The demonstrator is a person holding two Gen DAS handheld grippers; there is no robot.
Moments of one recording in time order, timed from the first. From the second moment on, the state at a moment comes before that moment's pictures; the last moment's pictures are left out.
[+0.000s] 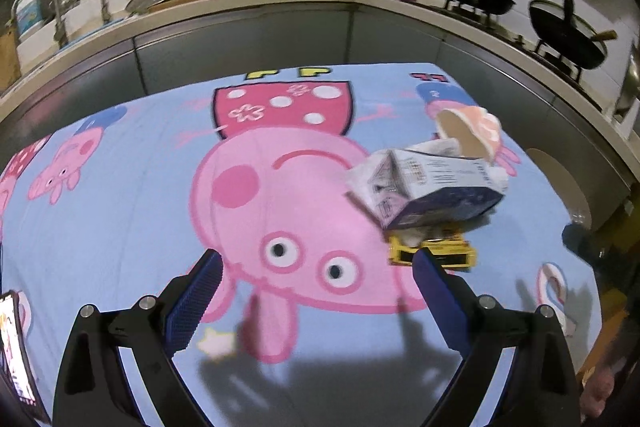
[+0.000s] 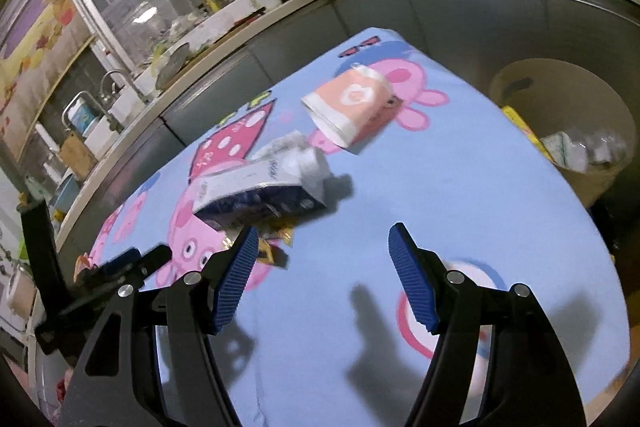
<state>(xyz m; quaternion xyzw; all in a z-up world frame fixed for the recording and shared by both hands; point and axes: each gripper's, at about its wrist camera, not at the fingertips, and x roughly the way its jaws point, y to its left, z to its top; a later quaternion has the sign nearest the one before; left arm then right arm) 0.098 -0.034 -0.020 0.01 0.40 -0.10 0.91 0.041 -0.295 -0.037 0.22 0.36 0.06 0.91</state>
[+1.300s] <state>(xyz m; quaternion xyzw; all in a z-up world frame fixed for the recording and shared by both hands) 0.102 0.024 -0.001 -0.06 0.40 -0.05 0.91 0.131 -0.257 -0.052 0.31 0.38 0.20 0.85</state>
